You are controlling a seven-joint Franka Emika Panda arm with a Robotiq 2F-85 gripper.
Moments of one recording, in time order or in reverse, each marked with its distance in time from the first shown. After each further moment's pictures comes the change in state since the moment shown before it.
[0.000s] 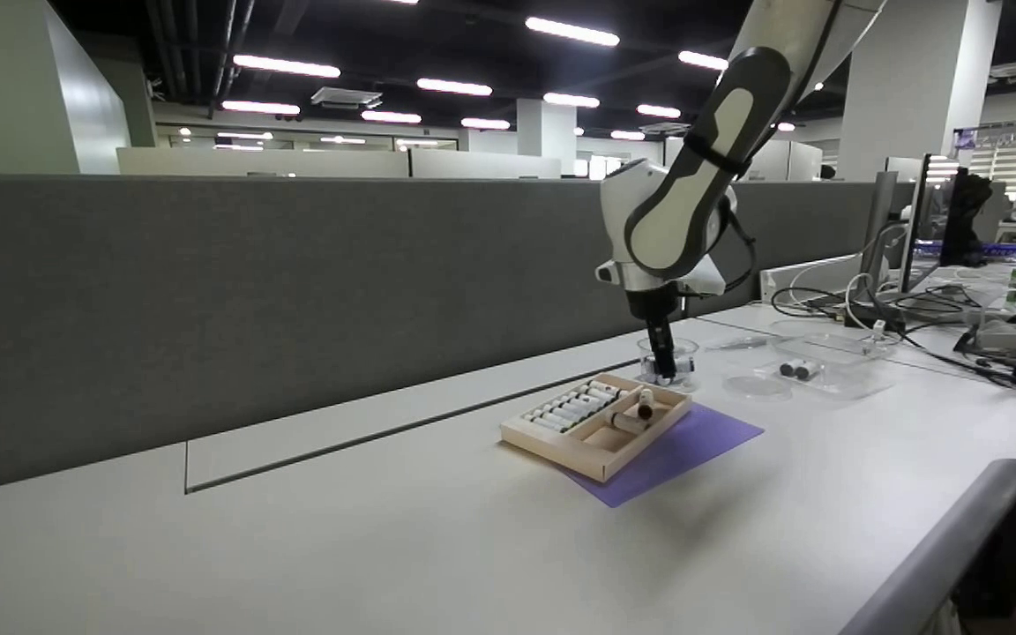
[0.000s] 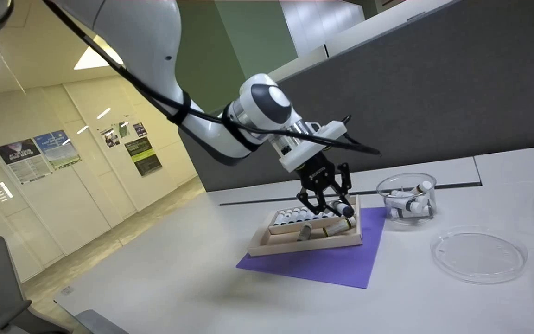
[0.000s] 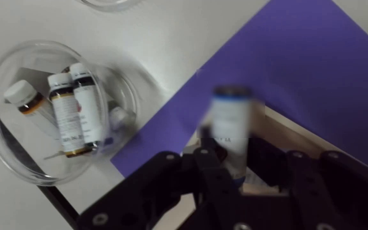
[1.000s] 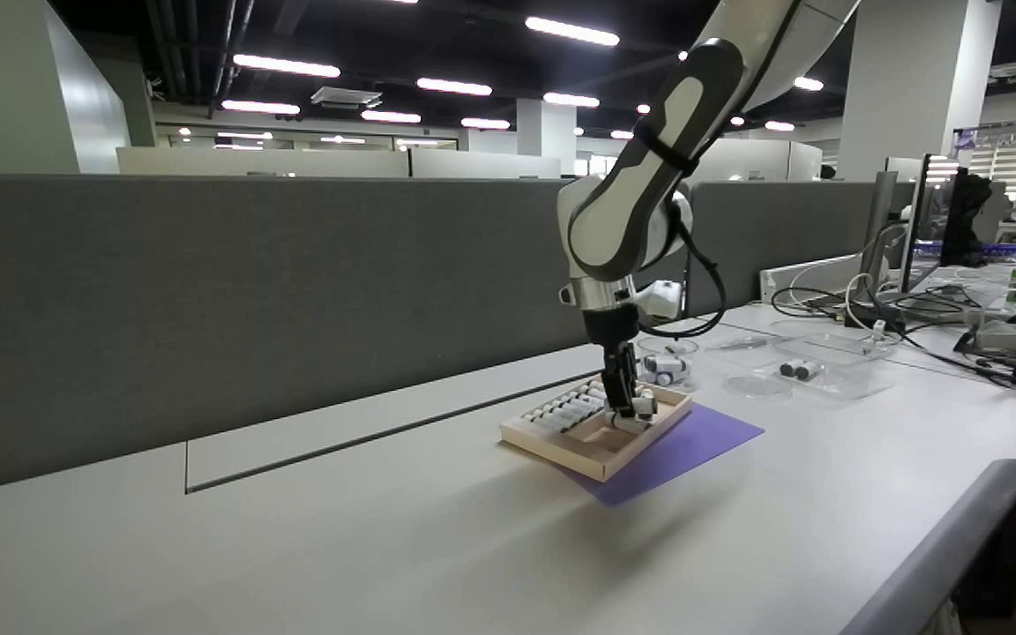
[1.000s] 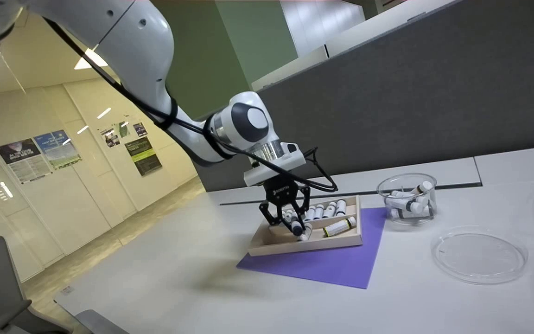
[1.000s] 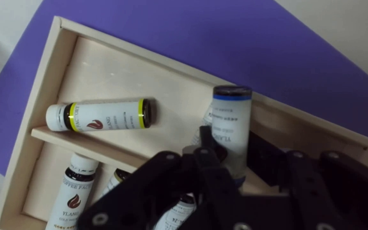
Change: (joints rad) arm 0.015 0.038 0.138 0.044 0.218 -0.139 0.091
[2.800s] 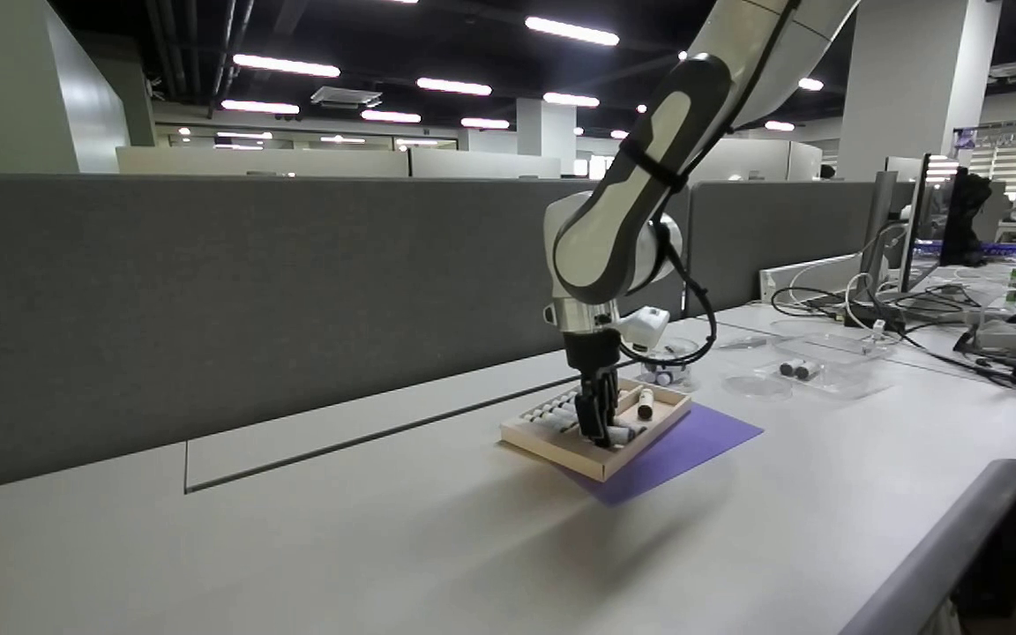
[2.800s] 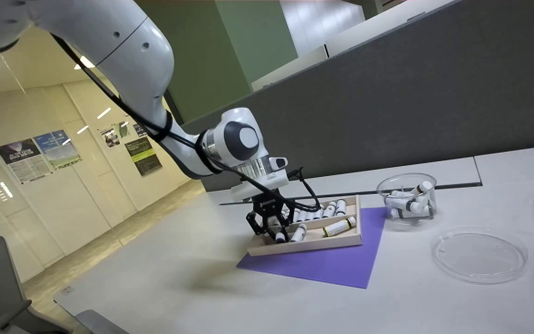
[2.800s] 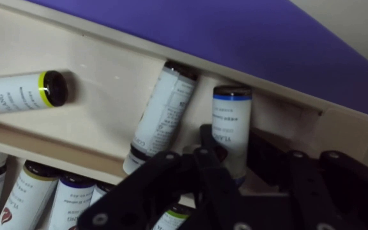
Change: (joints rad) arm 0.005 0.041 0.065 -0.020 0.042 0.082 0.084
